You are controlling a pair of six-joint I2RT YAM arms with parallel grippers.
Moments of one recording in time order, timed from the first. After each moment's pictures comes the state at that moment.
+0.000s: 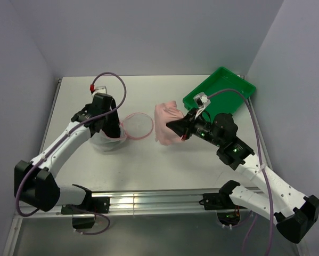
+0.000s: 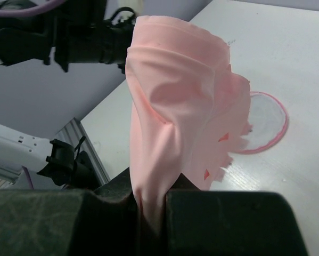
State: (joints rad) left arm -0.41 1.29 1.07 -0.56 -0.40 -0.47; right arm 0.62 0.86 0.79 0.02 -0.32 0.44
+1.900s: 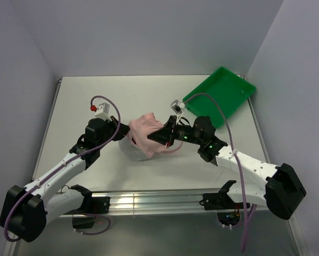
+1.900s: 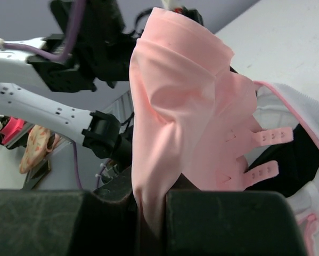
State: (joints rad) left arm -0.47 1.02 0.56 0.12 0.06 -0.73; right arm 0.70 1.13 0.64 0.53 -0.58 0.59
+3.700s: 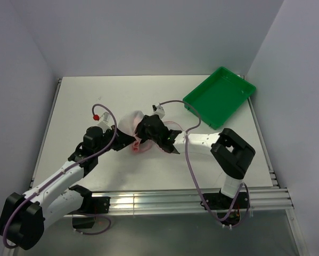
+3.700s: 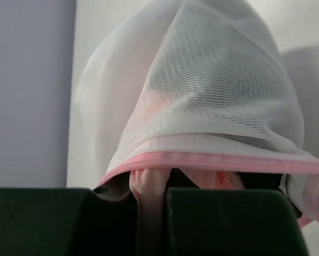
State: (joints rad) left arm -0.46 0.93 0.43 0.15 0.28 -0.89; right arm 0.91 1.73 0.99 0.30 0.20 1.02
